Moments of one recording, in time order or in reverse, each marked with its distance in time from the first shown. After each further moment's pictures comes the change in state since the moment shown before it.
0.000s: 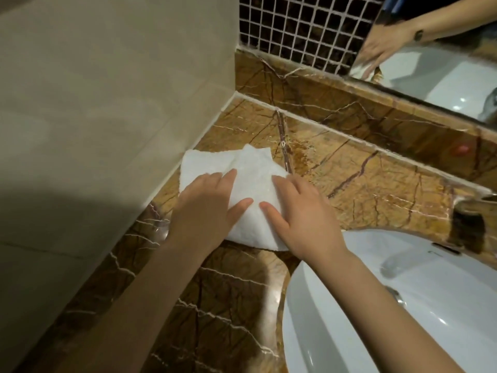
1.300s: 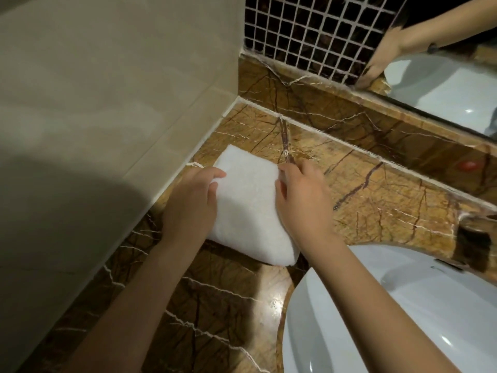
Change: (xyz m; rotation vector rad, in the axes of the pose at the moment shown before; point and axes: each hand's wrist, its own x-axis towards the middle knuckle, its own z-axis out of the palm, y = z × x) left_hand 0.026 -0.022 0.011 -0.409 0.215 -0.216; right_hand 0.053 -0.003 0.006 -0.018 0.232 0.094
